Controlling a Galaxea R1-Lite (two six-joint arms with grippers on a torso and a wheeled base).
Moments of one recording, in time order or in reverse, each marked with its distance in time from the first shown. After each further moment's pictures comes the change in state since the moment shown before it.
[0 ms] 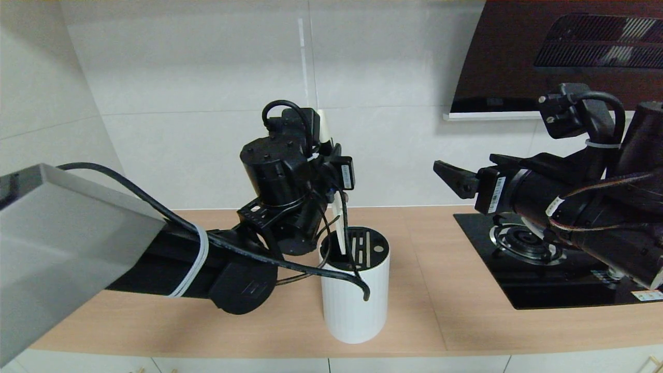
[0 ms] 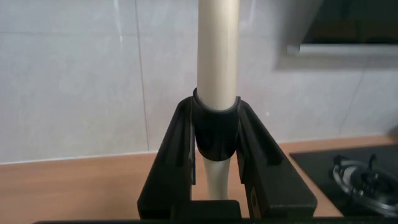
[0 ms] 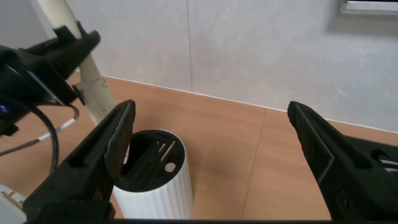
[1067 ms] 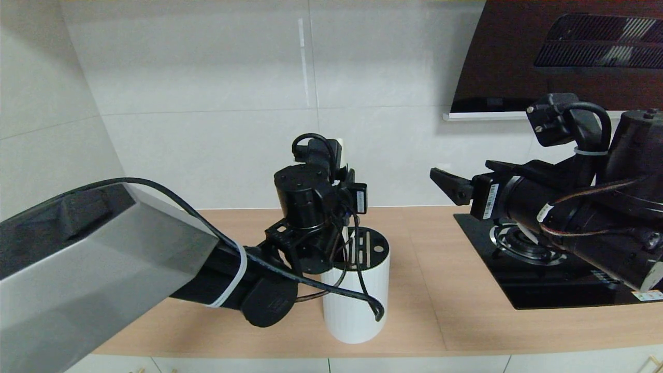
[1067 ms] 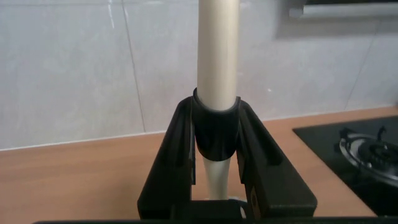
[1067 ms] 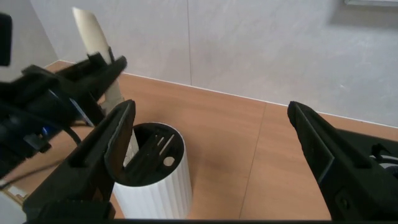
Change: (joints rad) left arm -0.026 0.097 0.011 -0.020 0.003 0.002; right arm 0.000 0.017 0.009 0.000 0.000 0.000
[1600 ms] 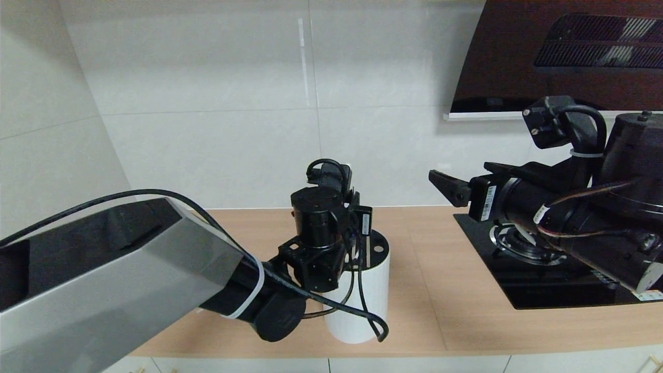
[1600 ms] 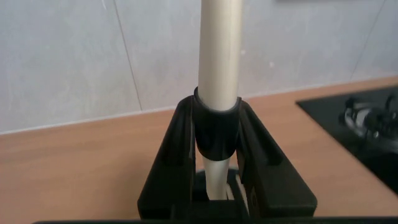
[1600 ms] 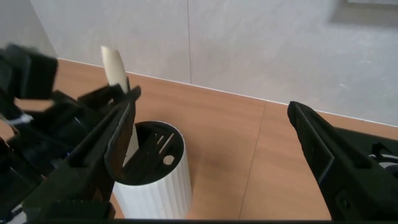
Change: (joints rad) left arm -0.017 0.055 0.041 0.006 0.012 -0.007; right arm 0.000 0.008 0.001 -0.001 0.000 0.000
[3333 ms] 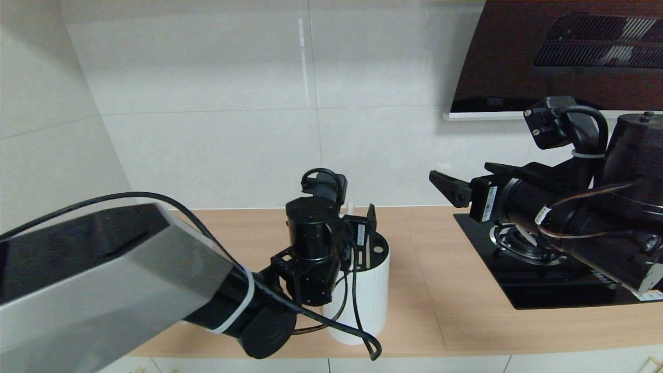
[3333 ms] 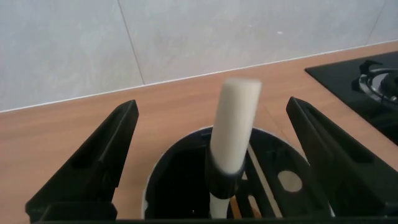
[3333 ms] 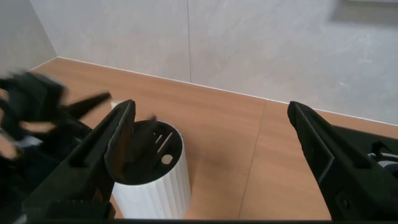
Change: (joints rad) left arm -0.014 -0.059 0.097 -0.016 0.015 -0.012; right arm 0.000 -0.005 0.004 -0.001 0.000 -0.001
